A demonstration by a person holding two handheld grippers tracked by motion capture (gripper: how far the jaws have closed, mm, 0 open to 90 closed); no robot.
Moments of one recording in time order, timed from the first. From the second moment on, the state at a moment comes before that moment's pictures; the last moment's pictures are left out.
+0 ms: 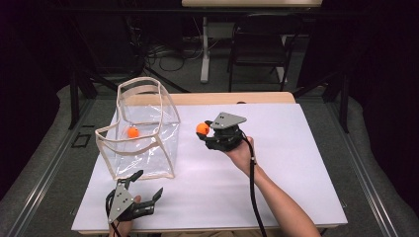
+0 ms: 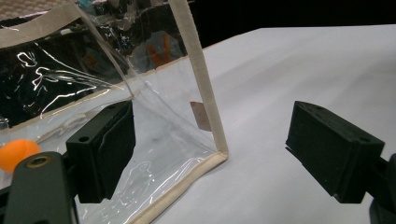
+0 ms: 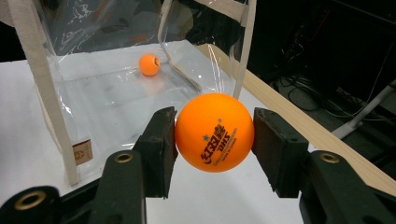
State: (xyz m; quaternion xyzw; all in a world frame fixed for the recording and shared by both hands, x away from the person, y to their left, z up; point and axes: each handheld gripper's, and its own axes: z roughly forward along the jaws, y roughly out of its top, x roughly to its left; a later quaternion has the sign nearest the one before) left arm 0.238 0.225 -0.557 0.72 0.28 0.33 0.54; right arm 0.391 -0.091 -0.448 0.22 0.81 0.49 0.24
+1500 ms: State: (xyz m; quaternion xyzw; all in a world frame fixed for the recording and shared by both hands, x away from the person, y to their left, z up) left arm 0.238 0.225 -0.558 0.72 0.28 0.33 0.54; right arm 0.397 -0.081 -0.417 0.19 0.81 0.49 0.25
